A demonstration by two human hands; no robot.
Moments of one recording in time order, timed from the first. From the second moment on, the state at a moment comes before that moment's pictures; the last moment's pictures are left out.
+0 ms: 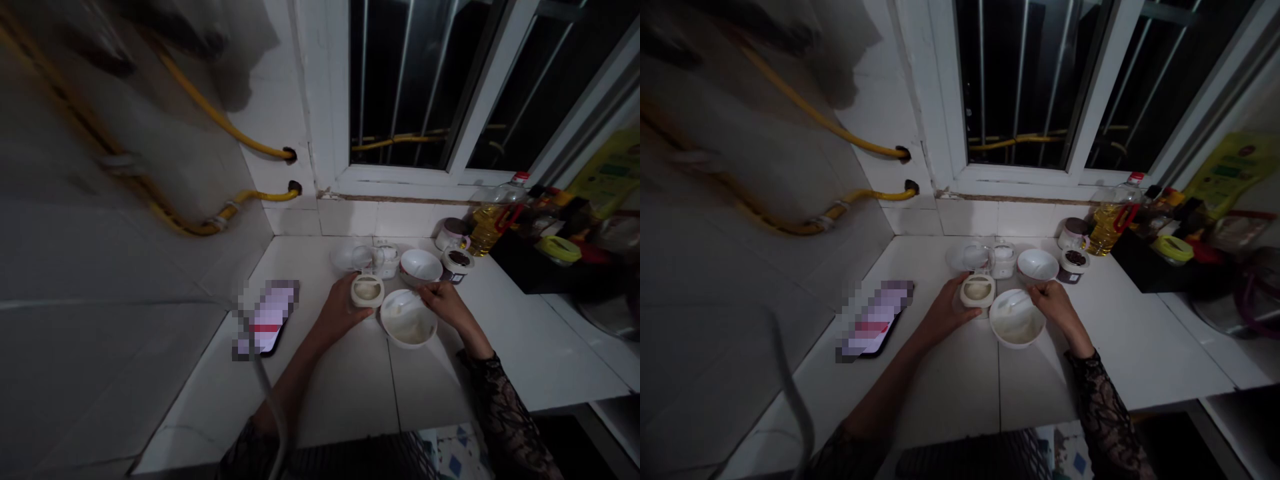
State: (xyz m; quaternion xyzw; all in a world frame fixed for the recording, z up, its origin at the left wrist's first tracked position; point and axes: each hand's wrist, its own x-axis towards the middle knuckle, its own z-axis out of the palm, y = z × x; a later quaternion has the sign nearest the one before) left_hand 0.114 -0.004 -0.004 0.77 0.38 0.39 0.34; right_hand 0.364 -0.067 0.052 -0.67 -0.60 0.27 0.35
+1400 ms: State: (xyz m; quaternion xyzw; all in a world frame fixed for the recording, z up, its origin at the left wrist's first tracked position) left_hand 0.114 -0.003 -0.006 0.77 0.37 0.41 0.33; right_hand 0.335 -0.067 0.069 -0.64 -0.56 0.16 0.50
